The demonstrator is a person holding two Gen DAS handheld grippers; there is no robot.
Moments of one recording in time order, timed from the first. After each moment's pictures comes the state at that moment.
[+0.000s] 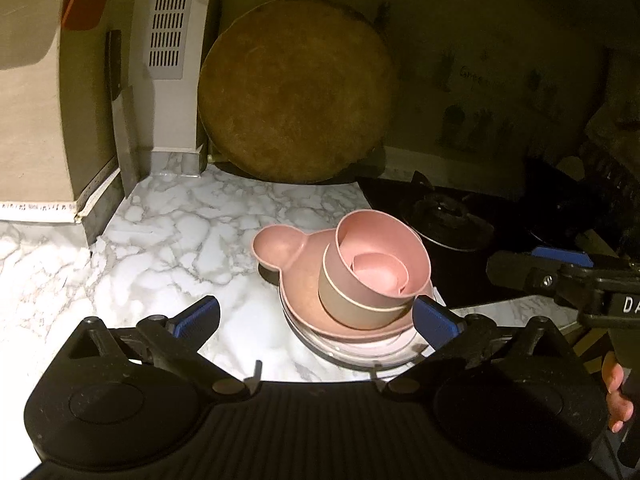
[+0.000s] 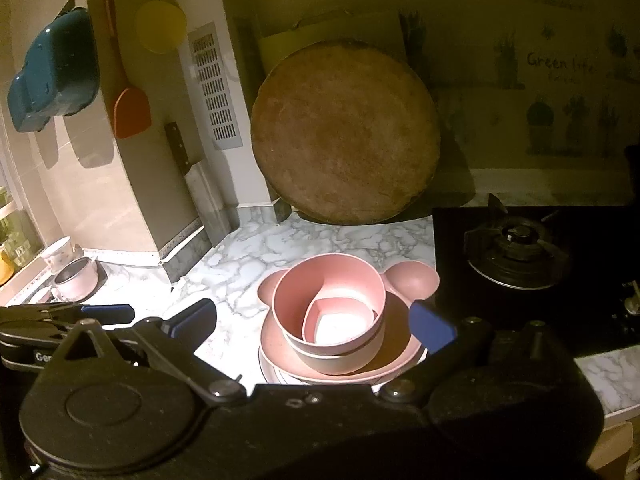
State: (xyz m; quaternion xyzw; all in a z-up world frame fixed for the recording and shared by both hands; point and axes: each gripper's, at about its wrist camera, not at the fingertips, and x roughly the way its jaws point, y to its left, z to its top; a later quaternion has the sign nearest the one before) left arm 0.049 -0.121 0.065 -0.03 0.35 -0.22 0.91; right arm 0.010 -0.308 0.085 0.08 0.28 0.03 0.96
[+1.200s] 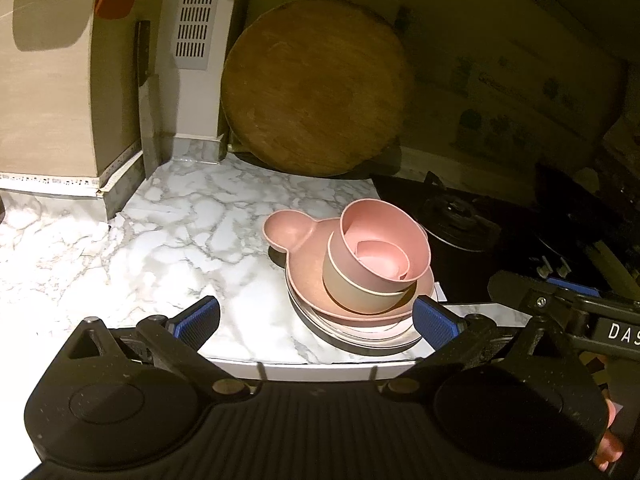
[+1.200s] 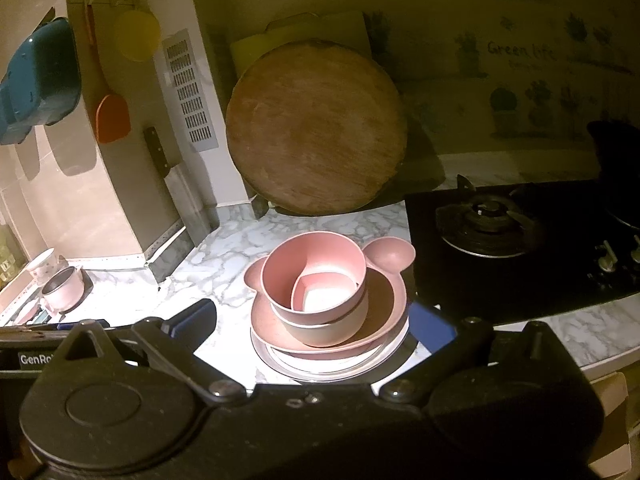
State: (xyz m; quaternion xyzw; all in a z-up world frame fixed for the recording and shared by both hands) left arm 0.023 -0.125 0.066 -0.04 0.36 -0.19 0.91; right arm -0.021 -0.301 0.076 0.11 0.28 -0.02 0.95
